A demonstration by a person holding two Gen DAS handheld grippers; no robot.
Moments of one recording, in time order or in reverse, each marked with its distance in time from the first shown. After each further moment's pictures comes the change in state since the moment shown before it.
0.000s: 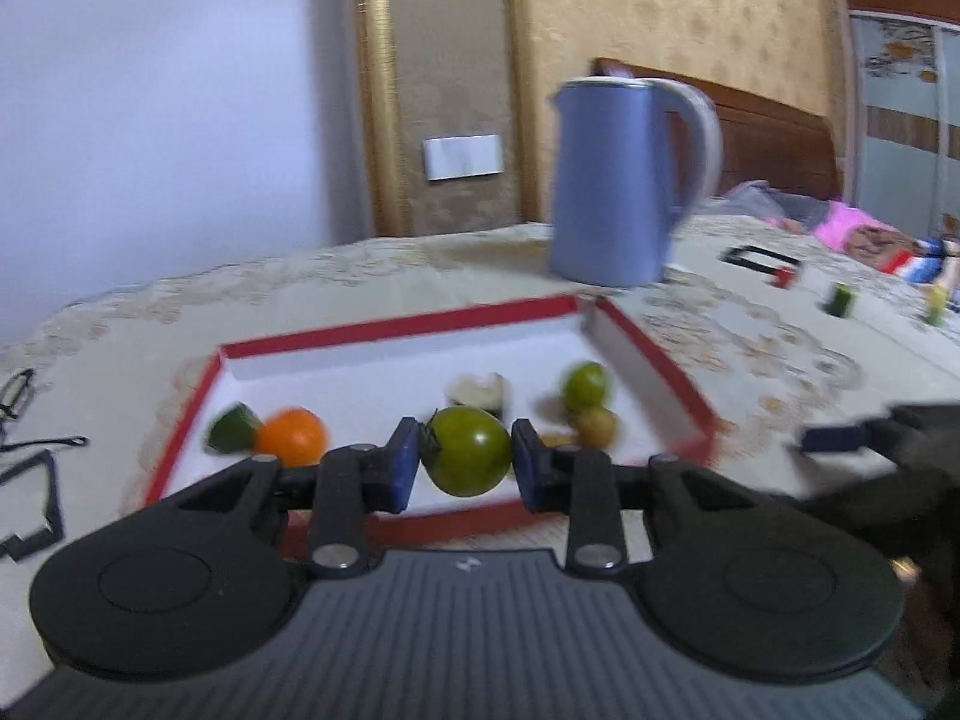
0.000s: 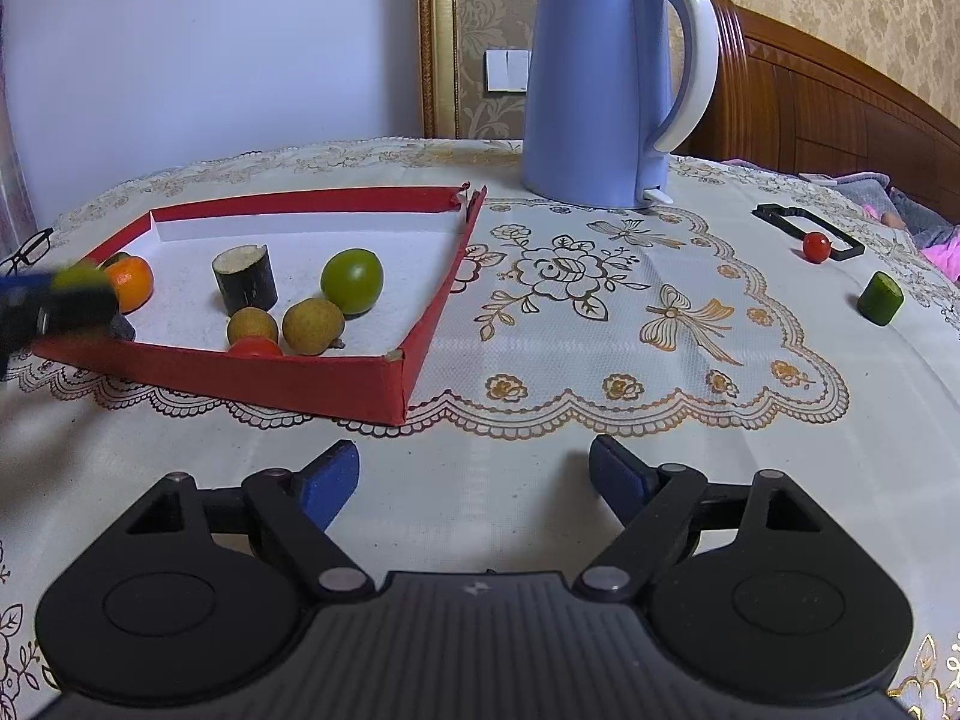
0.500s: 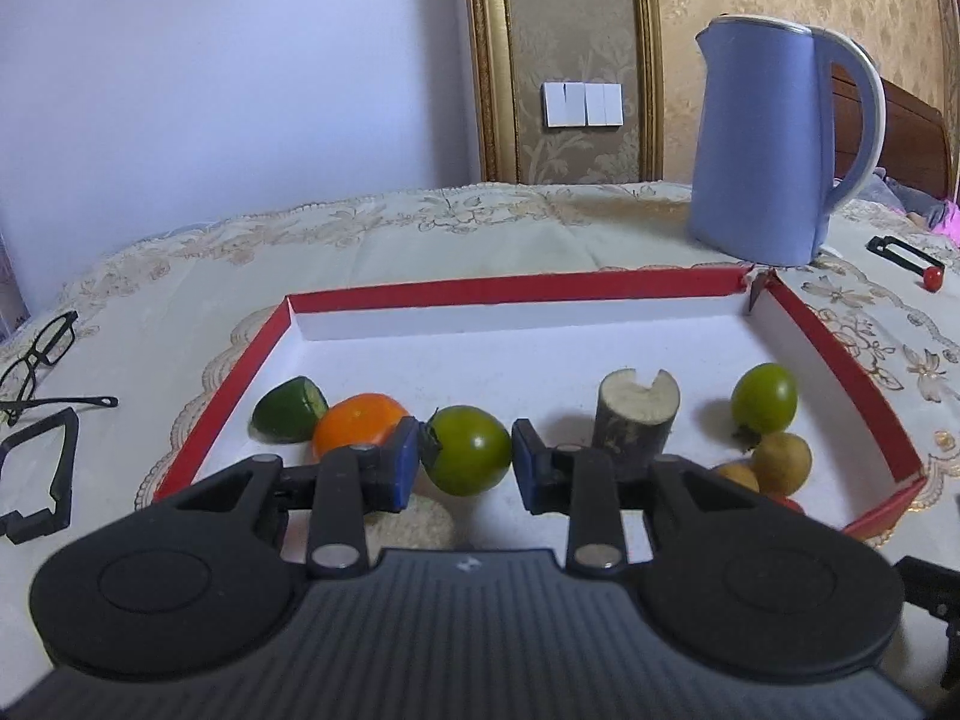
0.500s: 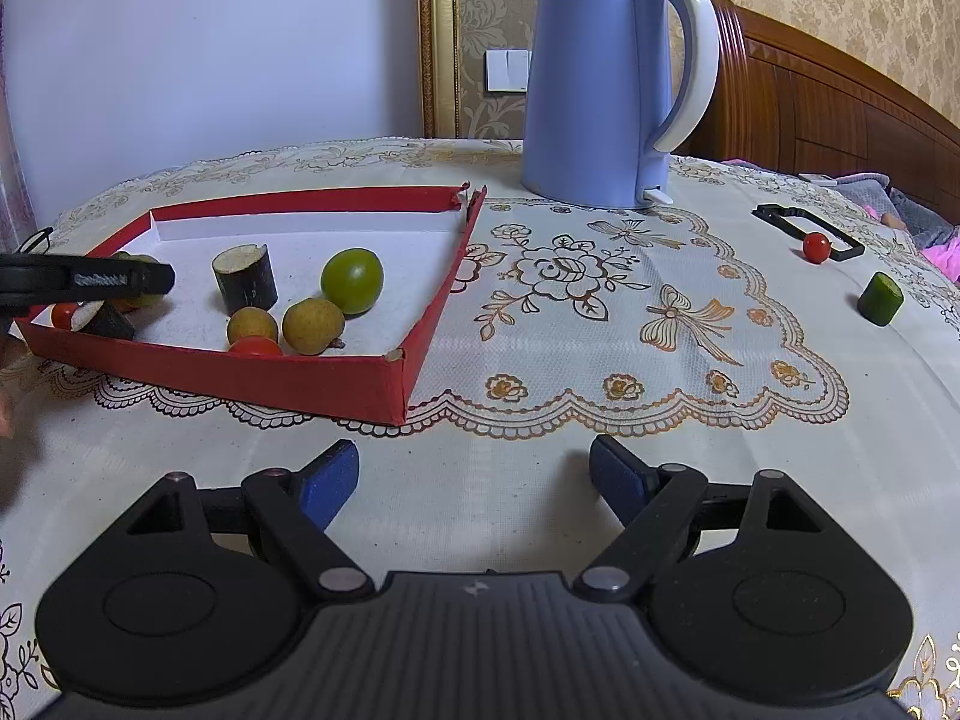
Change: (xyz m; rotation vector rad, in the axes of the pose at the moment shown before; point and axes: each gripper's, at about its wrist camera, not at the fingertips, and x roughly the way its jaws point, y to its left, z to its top) left arm 0.075 0.026 -0.001 -0.083 0.094 0.191; right arm 0.000 0.000 0.000 -0.001 0.000 -0.001
